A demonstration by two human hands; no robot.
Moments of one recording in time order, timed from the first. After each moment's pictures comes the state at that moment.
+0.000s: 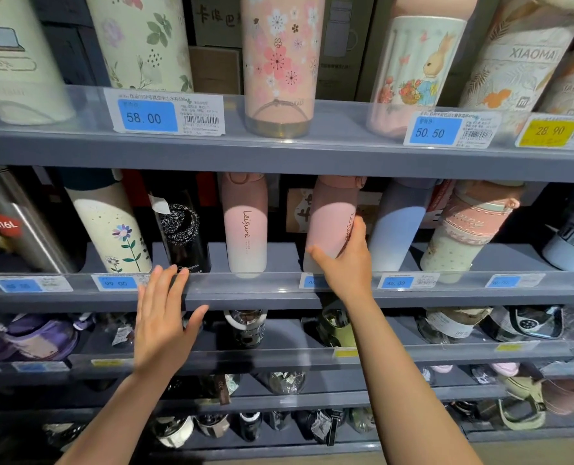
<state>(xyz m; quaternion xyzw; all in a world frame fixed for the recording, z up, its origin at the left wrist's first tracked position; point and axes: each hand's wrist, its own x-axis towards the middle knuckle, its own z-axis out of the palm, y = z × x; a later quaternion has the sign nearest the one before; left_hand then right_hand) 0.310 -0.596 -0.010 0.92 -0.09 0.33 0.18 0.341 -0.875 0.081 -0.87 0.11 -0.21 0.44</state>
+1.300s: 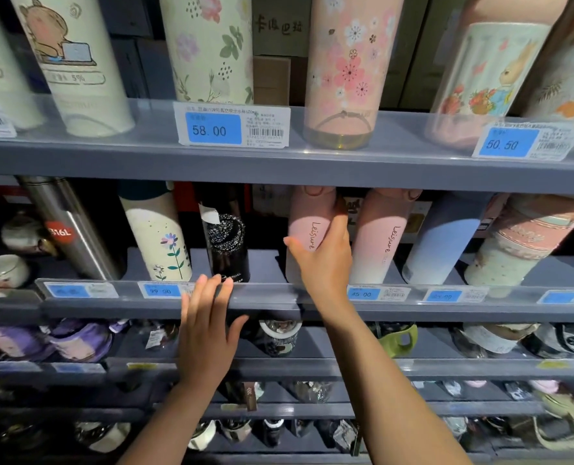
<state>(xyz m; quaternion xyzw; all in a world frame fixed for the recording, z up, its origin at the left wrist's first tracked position) 0.314 -0.589 -0.019 0.92 -0.11 0.34 0.15 0.358 -0.768 0.101 -0.84 0.08 -0.27 0.46</state>
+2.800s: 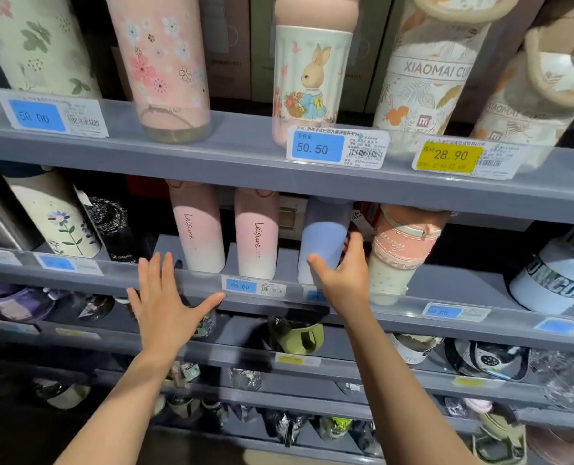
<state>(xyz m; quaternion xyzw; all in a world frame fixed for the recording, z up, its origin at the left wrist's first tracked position) 0.302 -0.749 0.023 0.94 0.14 0.21 0.21 0.336 -1.006 0.099 -0.85 0.04 -0.14 0.50</state>
